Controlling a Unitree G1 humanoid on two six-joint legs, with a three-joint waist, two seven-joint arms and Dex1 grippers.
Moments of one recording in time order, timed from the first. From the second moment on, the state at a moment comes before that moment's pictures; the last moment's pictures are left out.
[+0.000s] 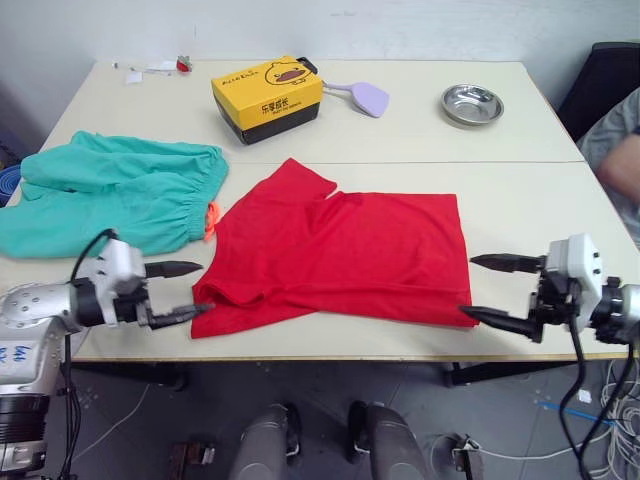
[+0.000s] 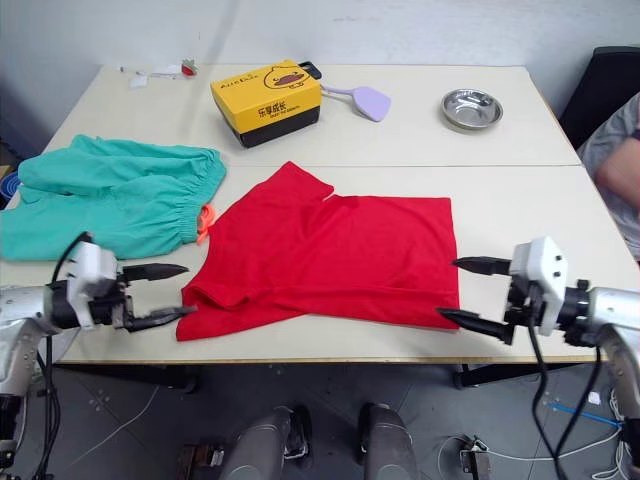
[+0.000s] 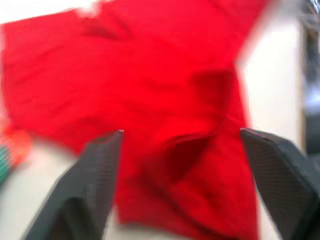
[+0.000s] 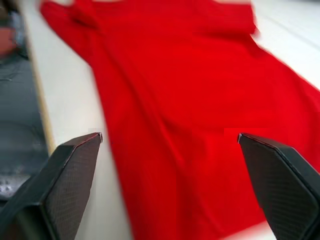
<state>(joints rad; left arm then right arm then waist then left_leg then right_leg) -0.17 0.85 0.19 0.05 -0.42 0.05 -1.26 -0.04 -0.84 -0.30 -0.25 0.57 0.27 1.24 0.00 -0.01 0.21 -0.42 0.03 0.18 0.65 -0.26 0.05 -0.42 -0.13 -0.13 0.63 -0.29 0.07</state>
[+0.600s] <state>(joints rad) -0.42 0.69 -0.05 0.21 -0.19 -0.12 -1.18 0.07 -0.76 -0.25 -0.31 0.55 0.12 1.24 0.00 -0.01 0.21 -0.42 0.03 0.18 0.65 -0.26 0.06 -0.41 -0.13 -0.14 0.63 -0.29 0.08</state>
